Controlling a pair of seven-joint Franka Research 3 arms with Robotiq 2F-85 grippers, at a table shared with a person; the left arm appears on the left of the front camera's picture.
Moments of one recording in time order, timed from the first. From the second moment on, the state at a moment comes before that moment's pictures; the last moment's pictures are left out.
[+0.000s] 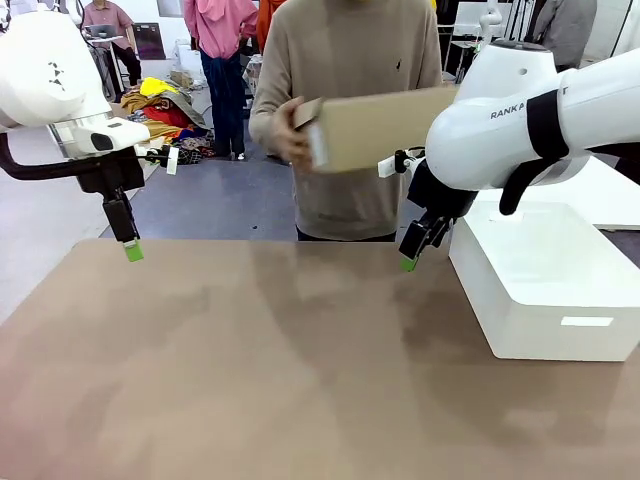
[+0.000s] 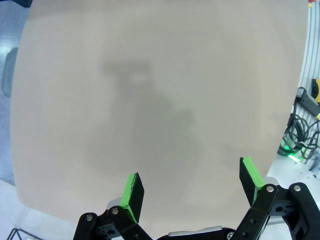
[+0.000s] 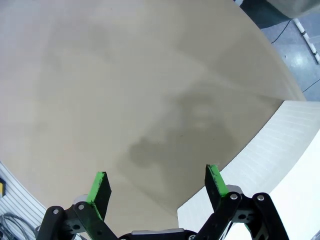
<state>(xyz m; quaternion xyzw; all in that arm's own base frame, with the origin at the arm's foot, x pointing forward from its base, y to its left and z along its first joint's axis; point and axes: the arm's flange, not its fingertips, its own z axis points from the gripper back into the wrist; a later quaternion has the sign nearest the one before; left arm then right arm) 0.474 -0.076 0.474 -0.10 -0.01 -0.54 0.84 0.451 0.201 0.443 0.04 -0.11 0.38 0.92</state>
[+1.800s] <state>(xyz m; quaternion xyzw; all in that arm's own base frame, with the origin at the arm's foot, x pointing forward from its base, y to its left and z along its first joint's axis) 0.474 -0.076 0.474 -0.10 -0.01 -0.54 0.84 0.451 0.201 0.443 0.04 -0.11 0.38 0.92</state>
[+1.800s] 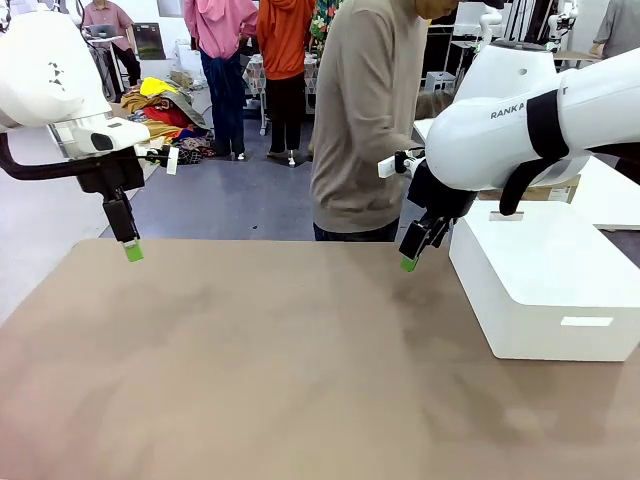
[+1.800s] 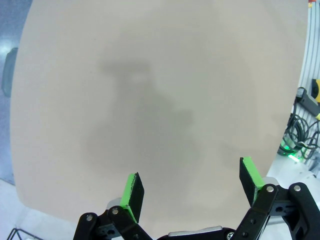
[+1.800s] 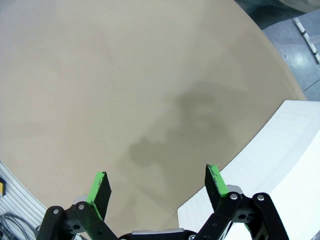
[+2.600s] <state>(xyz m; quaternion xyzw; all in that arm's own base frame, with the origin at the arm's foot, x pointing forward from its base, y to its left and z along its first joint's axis) 0.474 -0.076 0.474 -0.10 -0.01 -0.54 0.84 0.451 0.201 0.443 0.04 -0.11 0.38 0.92</state>
